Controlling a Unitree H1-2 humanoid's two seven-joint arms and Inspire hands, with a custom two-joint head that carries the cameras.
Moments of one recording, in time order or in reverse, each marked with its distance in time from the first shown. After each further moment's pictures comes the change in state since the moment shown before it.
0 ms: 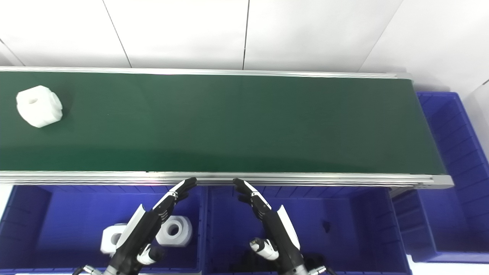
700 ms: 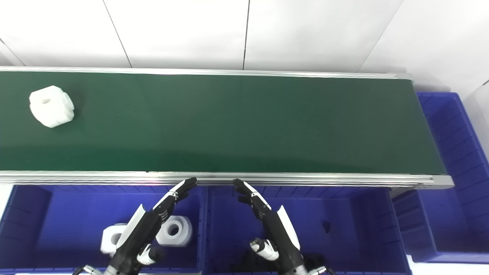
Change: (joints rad) left arm 0.000 0.000 -0.001 0.001 -0.001 0.000 0.000; right arm 0.000 -0.002 0.001 0.001 -0.002 0.000 0.001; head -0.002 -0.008
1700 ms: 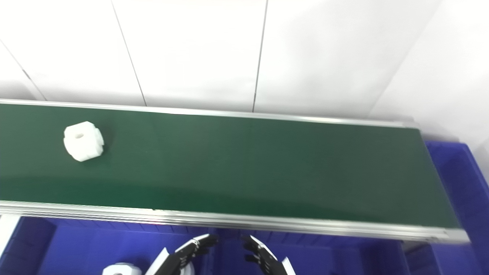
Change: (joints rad) left arm -0.143 0.003 -0.108 0.300 0.000 -0.050 0.148; right arm -0.102 -0.018 0.007 0.264 0.045 -0.009 -0.017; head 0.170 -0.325
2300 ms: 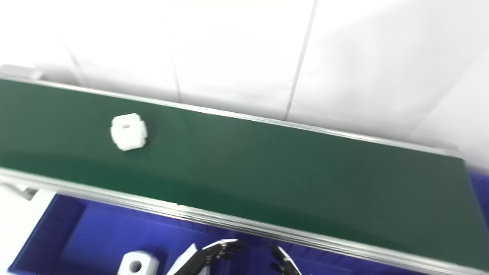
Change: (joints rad) left arm -0.062 0.006 -0.078 0.081 0.000 0.000 0.073; right arm -0.011 -0.006 -0.081 0.040 0.062 0.000 0.115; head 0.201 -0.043
